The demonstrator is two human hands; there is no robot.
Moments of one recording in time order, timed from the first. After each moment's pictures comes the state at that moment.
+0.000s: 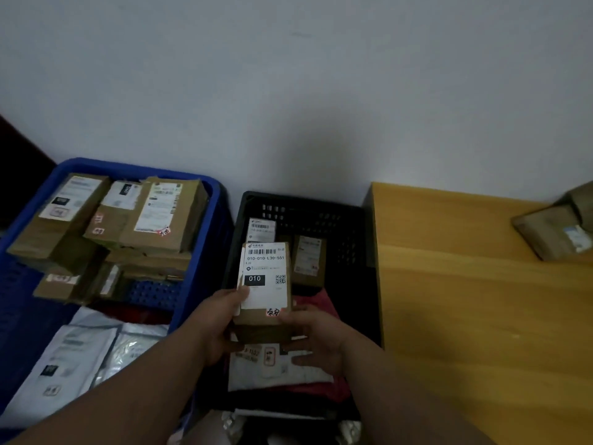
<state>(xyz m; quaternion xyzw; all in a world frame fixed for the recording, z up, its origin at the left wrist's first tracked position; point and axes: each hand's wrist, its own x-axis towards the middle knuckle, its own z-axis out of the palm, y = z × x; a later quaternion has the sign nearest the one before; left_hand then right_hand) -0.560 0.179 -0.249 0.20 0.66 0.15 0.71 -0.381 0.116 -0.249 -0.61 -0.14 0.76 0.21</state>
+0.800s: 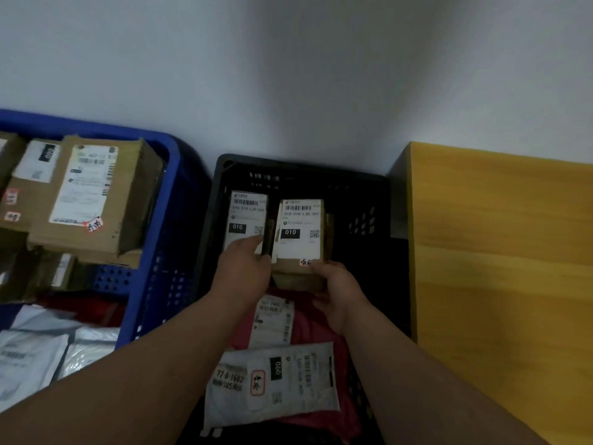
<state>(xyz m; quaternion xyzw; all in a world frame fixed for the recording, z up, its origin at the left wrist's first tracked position) -0.478 0.275 -0.350 0.58 0.67 0.07 0.46 -0.329 0.217 -0.385 -0.69 0.03 0.64 0.34</state>
